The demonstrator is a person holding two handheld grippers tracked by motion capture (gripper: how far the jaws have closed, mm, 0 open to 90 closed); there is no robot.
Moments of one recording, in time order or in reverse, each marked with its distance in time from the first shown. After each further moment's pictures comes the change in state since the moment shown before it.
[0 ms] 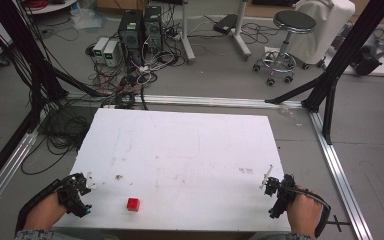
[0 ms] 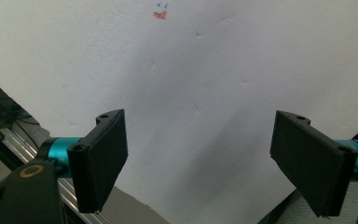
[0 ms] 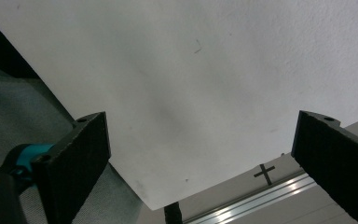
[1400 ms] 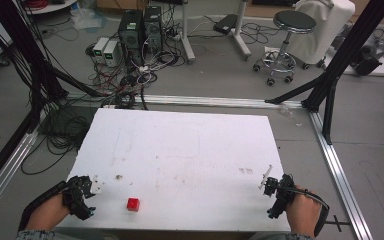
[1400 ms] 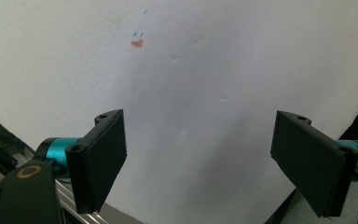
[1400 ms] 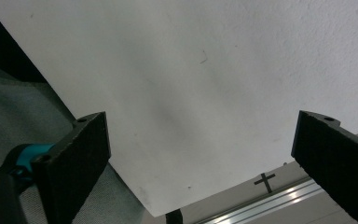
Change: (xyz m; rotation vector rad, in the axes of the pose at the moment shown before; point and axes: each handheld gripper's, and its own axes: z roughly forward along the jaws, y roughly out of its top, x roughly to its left) left arm -0.013 0.010 -0.001 -0.028 -0.002 0.124; right arm 0.002 0.002 -0.001 -0.024 0.007 -0.015
